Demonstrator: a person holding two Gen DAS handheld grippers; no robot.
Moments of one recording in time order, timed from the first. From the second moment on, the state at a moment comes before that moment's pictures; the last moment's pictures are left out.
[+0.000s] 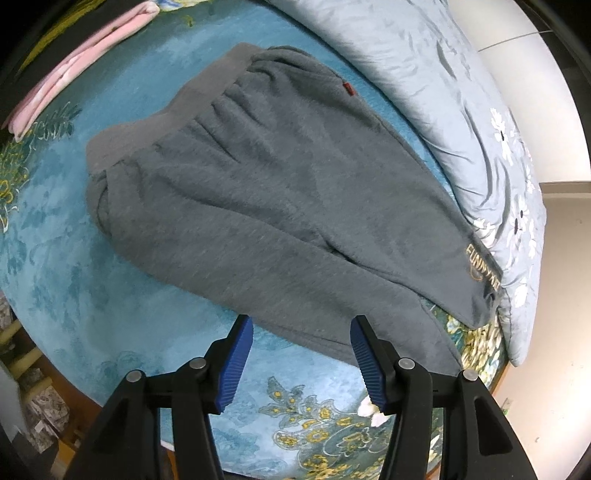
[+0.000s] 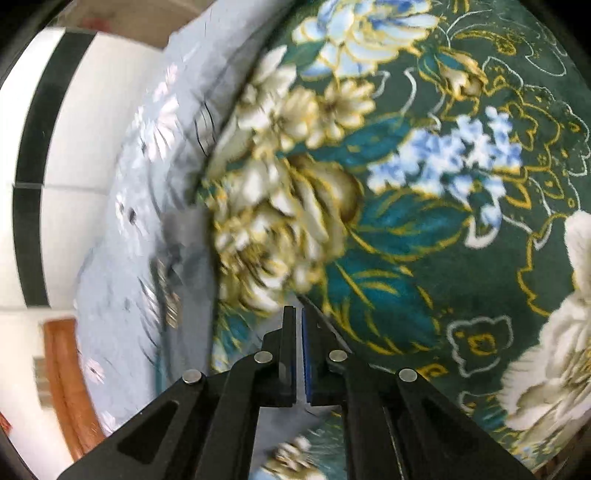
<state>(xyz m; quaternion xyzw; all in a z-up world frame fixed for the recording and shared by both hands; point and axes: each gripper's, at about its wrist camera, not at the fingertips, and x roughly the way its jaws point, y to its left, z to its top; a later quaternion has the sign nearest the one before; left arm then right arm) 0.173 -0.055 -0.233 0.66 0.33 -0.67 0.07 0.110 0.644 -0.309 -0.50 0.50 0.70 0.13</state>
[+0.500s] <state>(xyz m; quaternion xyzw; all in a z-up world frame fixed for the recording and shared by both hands) 0.207 -0.116 -0.239 0.63 0.34 -0.67 0.17 0.169 0.587 -0.359 -0.52 0.57 0.63 0.13</state>
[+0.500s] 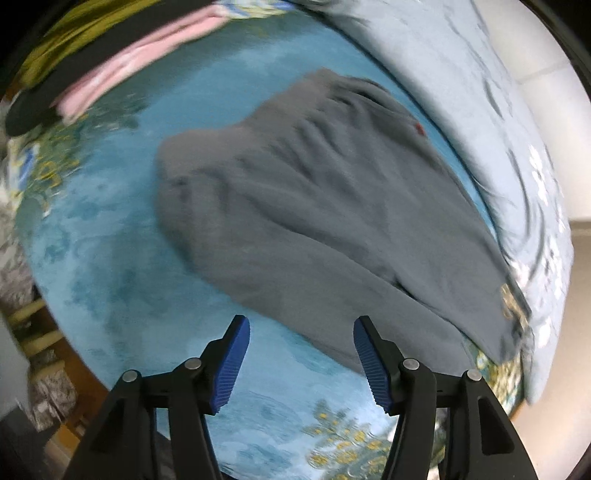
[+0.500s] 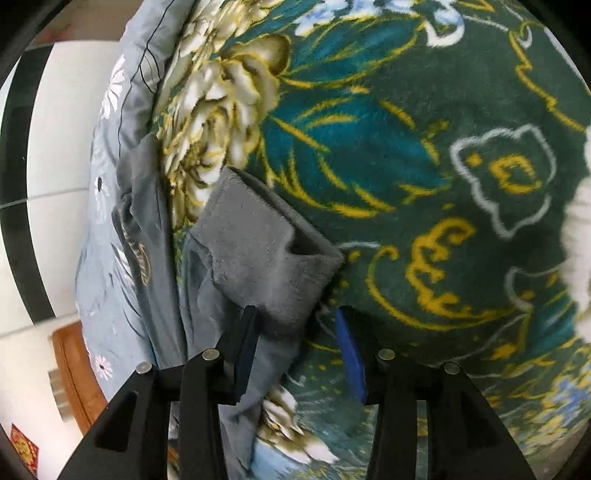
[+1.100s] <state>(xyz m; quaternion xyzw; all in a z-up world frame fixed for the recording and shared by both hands) 0.244 -0.211 -0.297 0.60 0.42 -0.63 0.25 0.153 0.614 -0.299 -0.53 0.48 0.67 0.19</state>
